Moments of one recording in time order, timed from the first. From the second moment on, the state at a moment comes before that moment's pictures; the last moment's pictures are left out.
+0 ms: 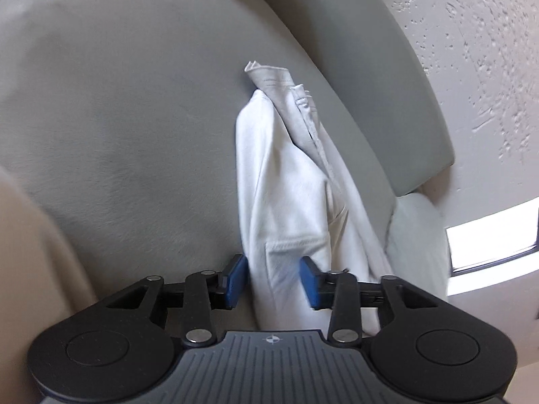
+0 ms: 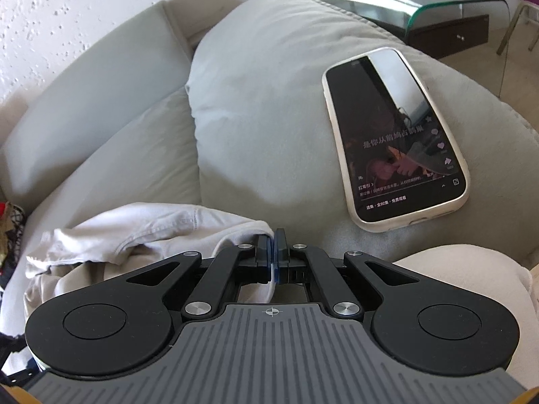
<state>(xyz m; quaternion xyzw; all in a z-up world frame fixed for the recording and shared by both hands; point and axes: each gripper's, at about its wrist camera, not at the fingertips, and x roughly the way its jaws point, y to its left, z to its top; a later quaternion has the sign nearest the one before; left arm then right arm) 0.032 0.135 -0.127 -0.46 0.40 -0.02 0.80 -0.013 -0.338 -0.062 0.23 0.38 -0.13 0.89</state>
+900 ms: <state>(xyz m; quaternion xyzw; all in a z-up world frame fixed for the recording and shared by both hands) -0.032 0.165 -0.058 -0.42 0.34 0.05 0.84 -0.019 -0.319 -0.088 0.32 0.45 -0.04 0.83</state>
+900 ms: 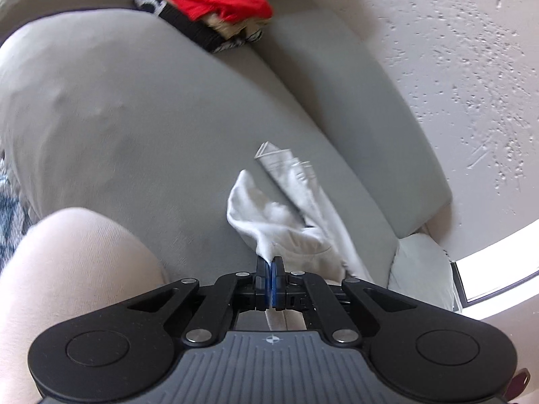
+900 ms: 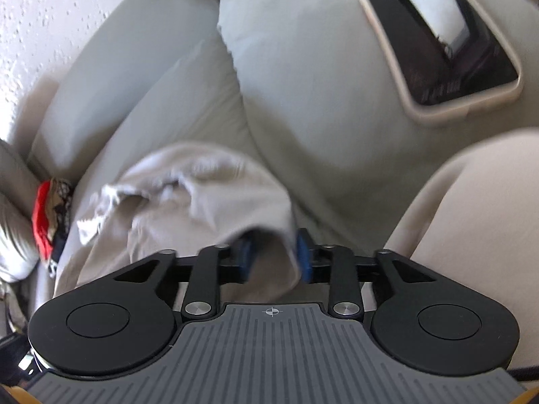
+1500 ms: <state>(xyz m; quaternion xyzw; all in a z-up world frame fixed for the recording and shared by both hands) -0.016 0.165 -0.072 -0.43 0.34 0.06 0.83 -0.018 -0.320 -0.116 0.44 0.40 -0.10 0.80</state>
